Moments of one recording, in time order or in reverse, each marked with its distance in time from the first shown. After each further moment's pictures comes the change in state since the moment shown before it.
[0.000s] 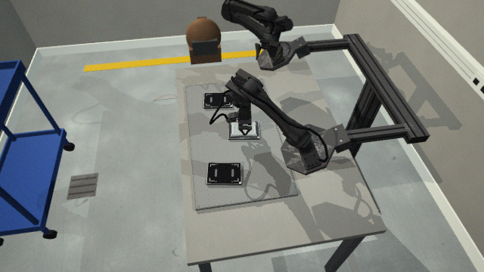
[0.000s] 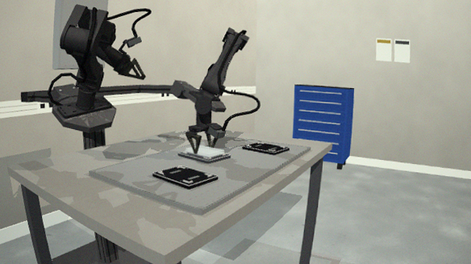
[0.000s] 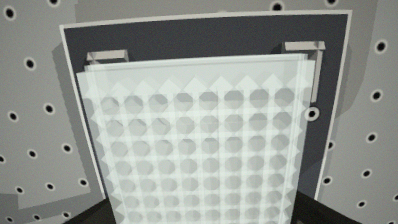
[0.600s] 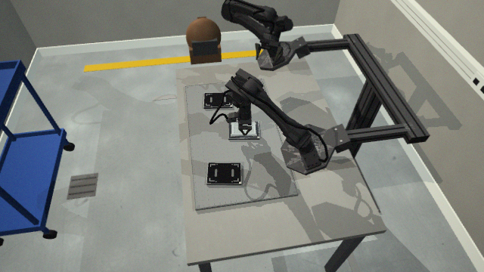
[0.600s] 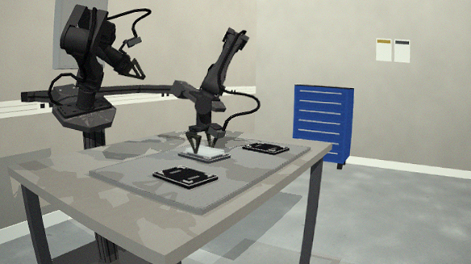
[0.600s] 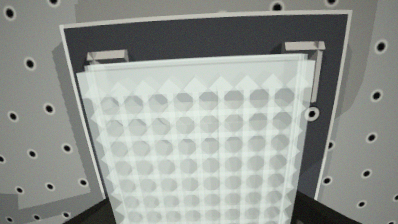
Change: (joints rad) left arm 0.000 0.000 0.000 0.000 0.000 0.000; right arm 0.000 0.000 0.000 0.000 0.000 0.000
